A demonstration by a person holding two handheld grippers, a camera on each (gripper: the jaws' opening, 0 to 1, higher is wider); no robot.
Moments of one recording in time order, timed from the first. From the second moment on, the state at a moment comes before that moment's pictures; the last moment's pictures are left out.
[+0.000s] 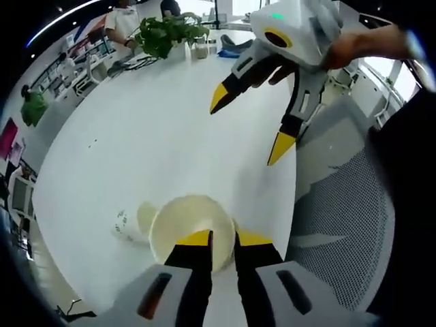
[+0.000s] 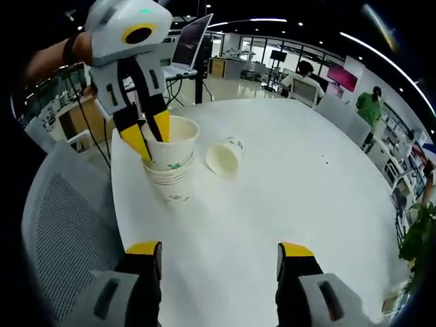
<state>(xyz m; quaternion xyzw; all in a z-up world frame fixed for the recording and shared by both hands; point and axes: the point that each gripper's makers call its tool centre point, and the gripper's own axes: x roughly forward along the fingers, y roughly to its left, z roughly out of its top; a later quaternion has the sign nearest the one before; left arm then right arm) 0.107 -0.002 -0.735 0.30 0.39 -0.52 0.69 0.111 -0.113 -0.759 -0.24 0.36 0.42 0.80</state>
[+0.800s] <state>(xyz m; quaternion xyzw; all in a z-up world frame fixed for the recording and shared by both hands) 0.097 0.002 -0.715 0.25 0.37 -0.53 0.73 0.111 -0.101 -0.760 -0.24 0.36 0.42 0.80</state>
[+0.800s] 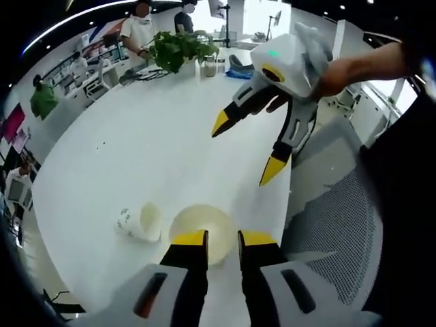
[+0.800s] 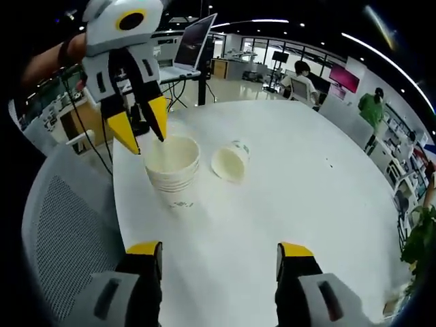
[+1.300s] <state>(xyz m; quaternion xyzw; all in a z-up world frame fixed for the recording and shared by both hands) 0.112 0.025 -0.711 0.21 0.34 -0.48 0.78 0.119 -0.097 -0.760 -0.22 0.36 0.40 0.81</state>
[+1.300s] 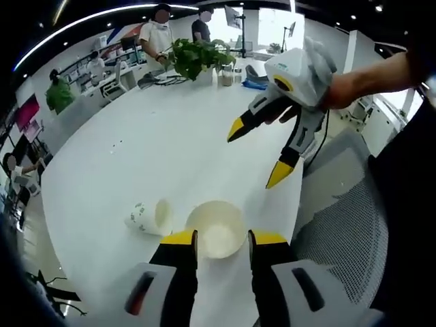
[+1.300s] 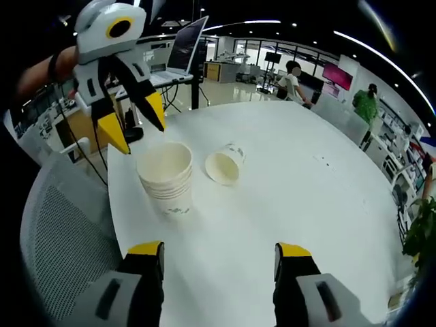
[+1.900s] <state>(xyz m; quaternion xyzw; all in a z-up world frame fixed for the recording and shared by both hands) 0.115 0.064 -0.718 0.11 0.34 -0.40 0.84 0.133 -0.092 -0.771 -0.16 0.37 0.38 0.83</state>
